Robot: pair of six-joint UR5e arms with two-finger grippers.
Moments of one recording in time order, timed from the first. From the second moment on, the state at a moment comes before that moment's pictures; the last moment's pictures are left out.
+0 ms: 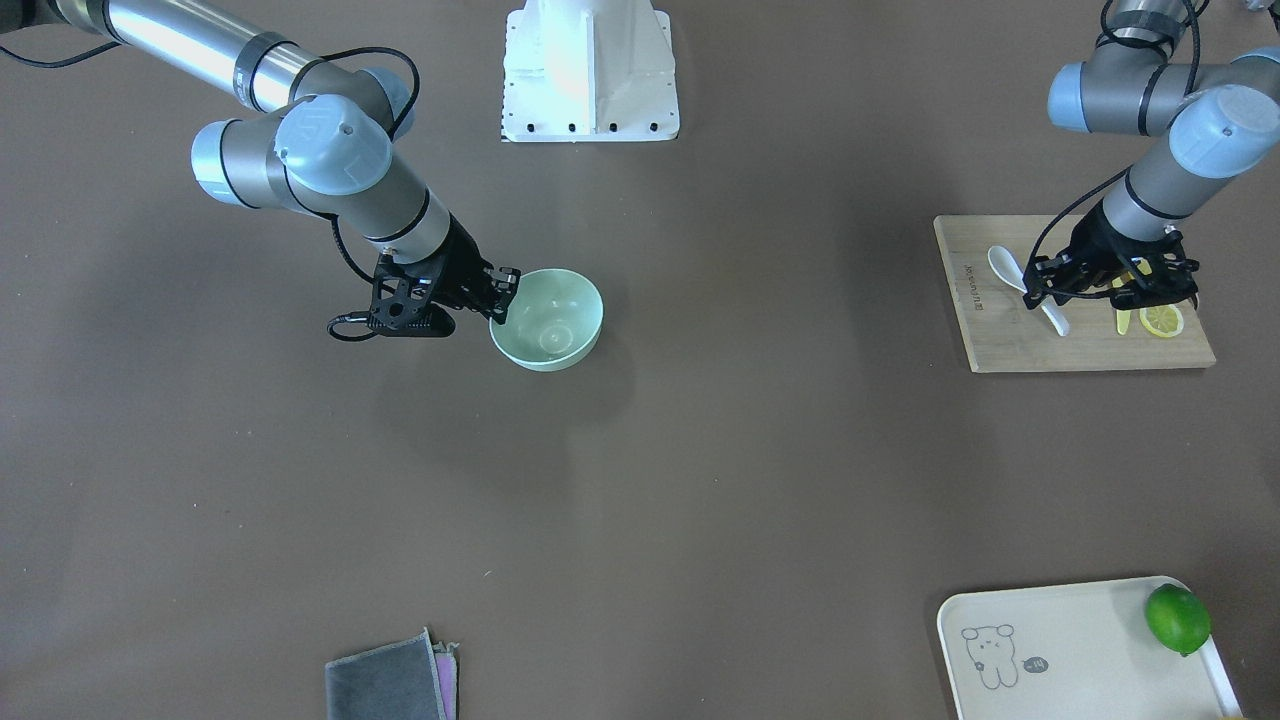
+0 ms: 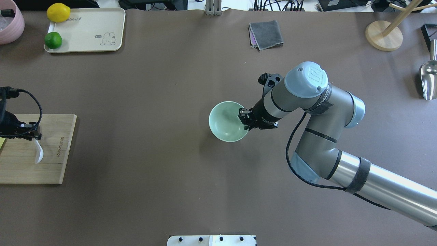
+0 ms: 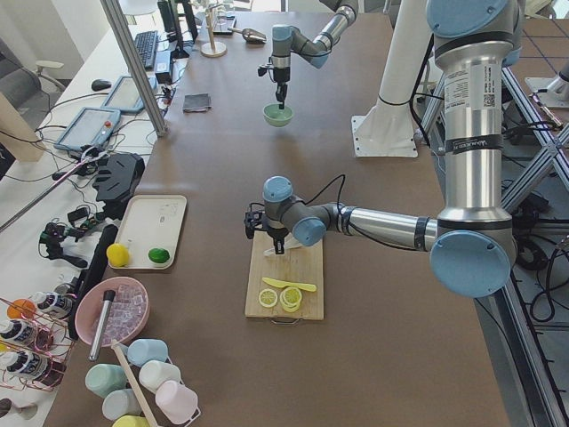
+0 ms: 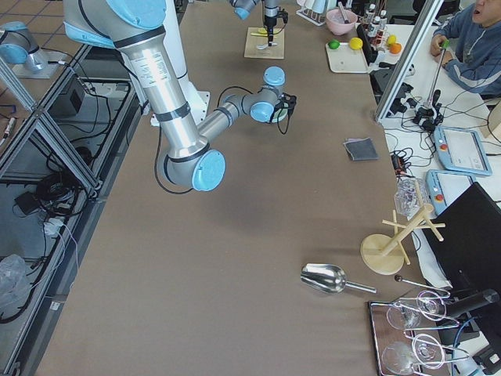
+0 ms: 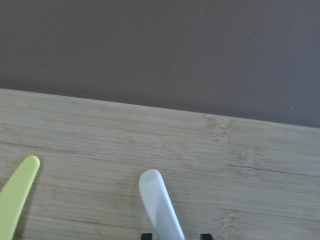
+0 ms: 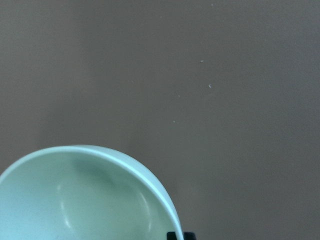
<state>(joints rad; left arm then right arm) -0.91 -1.48 -1.69 -2.13 -2.14 -0.97 0.61 -1.05 1.61 -1.14 2.09 1.44</state>
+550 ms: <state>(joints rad) -0.91 -1.51 -1.73 -2.12 -2.14 -0.98 0.66 -1.06 1.64 -1.14 2.09 1.44</state>
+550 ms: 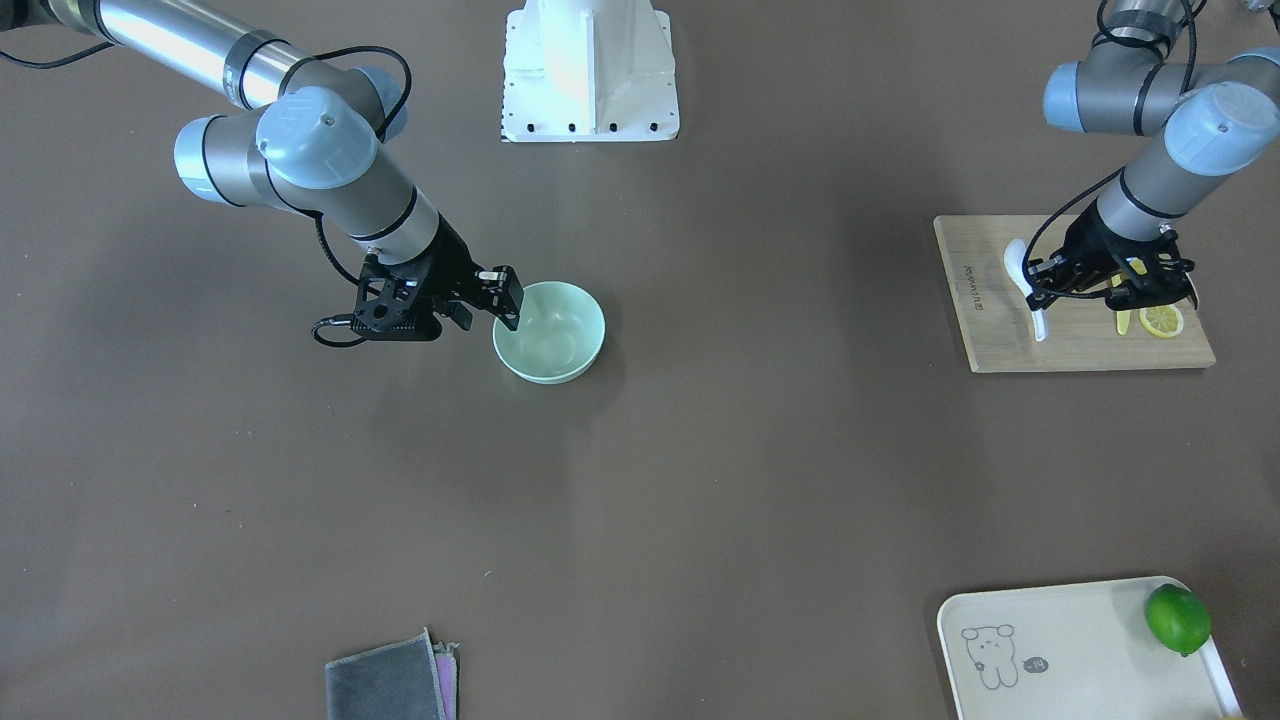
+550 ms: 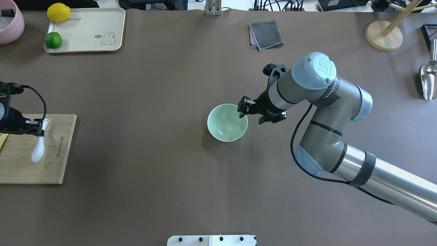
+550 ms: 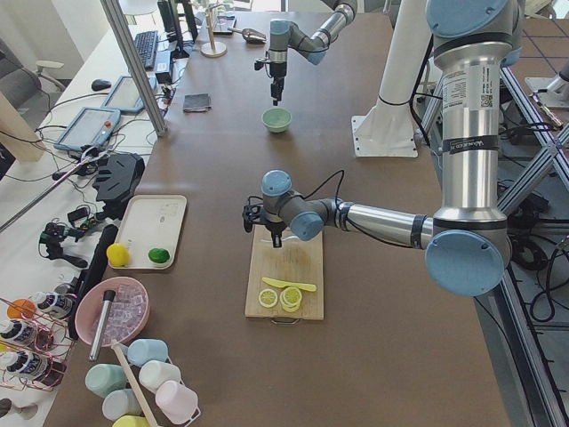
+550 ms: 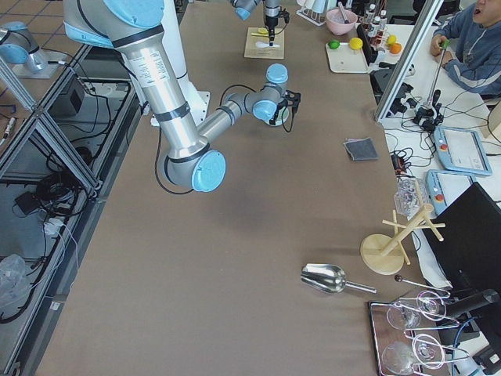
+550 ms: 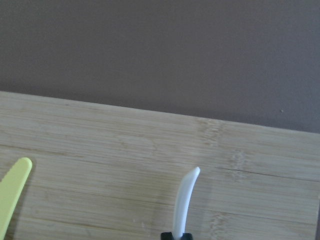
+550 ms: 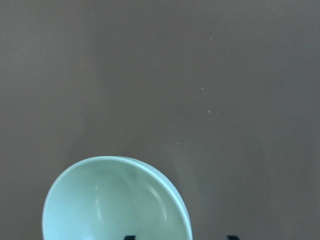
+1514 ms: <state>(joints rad) -0.80 -2.20 -1.70 -1.62 -2.17 -1.18 1.02 -1.39 1.69 -1.16 2.27 0.93</state>
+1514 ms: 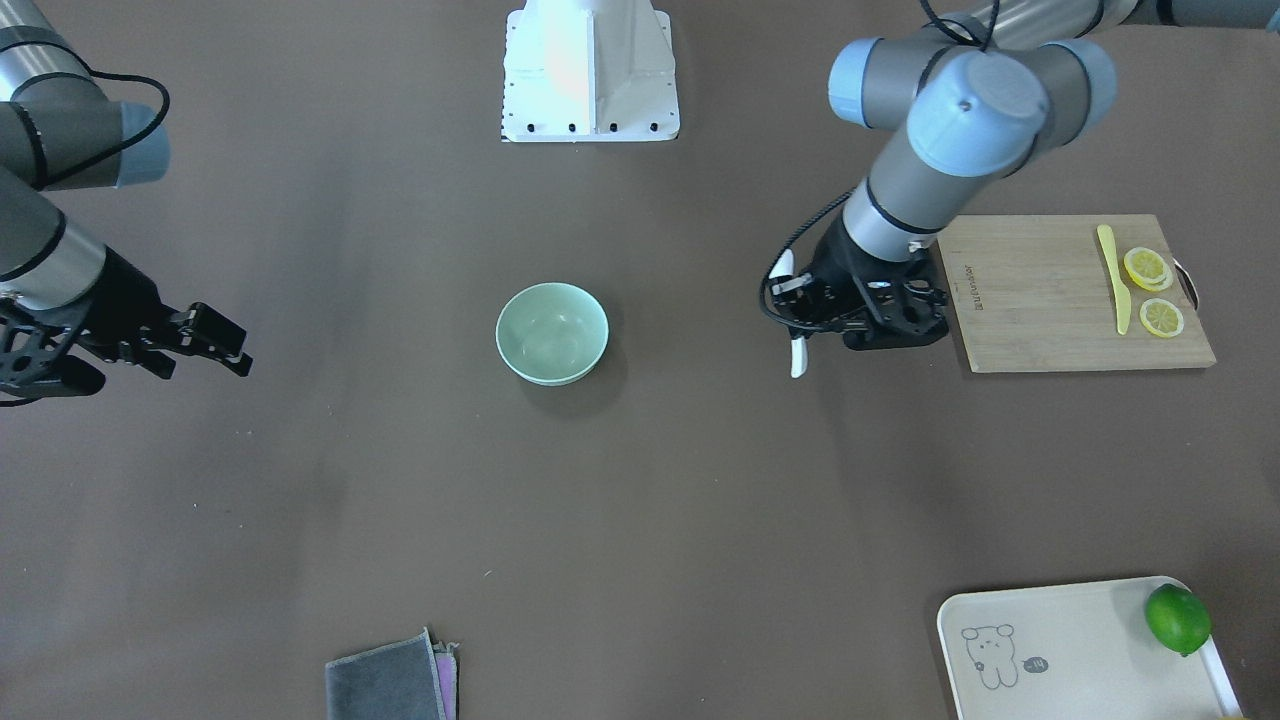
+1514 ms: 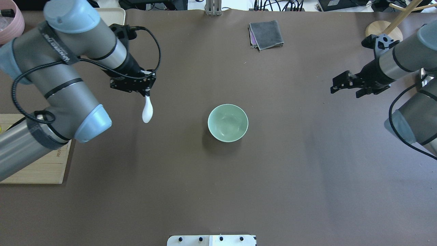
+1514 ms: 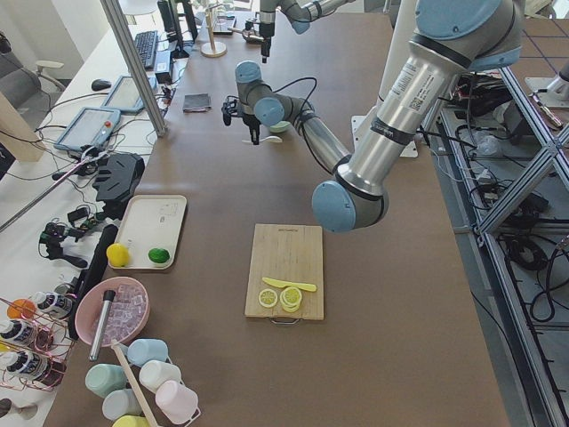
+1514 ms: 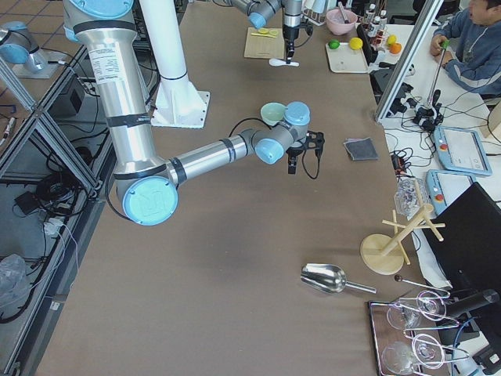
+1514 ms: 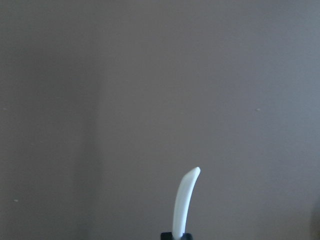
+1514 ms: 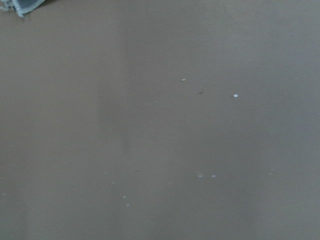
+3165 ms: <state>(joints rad) -0.74 -2.29 -1.65 -1.77 -2.09 -1.26 1.23 -1.58 1.63 -1.15 2.31 0.53</state>
